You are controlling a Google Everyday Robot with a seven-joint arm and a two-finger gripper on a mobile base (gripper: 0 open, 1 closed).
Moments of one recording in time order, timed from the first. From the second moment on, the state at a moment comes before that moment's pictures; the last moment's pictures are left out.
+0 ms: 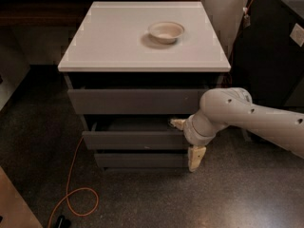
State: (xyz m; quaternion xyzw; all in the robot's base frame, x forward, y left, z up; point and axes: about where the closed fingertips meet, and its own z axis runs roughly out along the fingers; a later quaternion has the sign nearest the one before) arm 0.541 -0.128 0.623 -0.79 0.58 0.02 0.18
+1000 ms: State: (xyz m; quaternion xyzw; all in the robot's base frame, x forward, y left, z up) arm 0.586 -0.085 0.530 -0.77 0.59 0.03 0.22
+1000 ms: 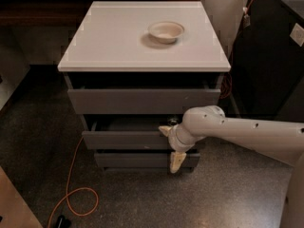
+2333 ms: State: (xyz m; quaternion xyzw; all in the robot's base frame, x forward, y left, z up) arm 0.674 -0.100 0.455 -0.74 0.64 -0.02 0.21
